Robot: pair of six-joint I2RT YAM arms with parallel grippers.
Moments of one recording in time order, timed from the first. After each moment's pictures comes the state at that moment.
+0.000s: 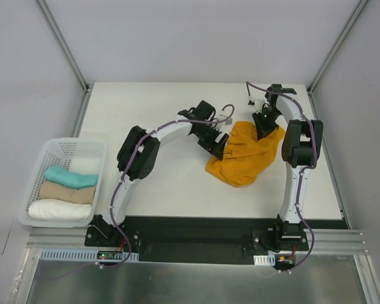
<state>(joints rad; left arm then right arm) -0.66 2.30 1.84 -0.62 0.63 0.01 0.03 2.32 1.98 -1.15 -0.22 -0.43</state>
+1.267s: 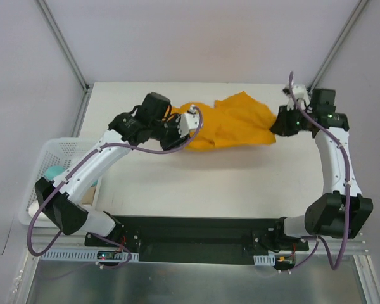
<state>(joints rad) -0.64 1.42 1.49 -0.85 0.37 0.59 -0.11 1.38 1.44 -0.88 -0.58 -0.27</state>
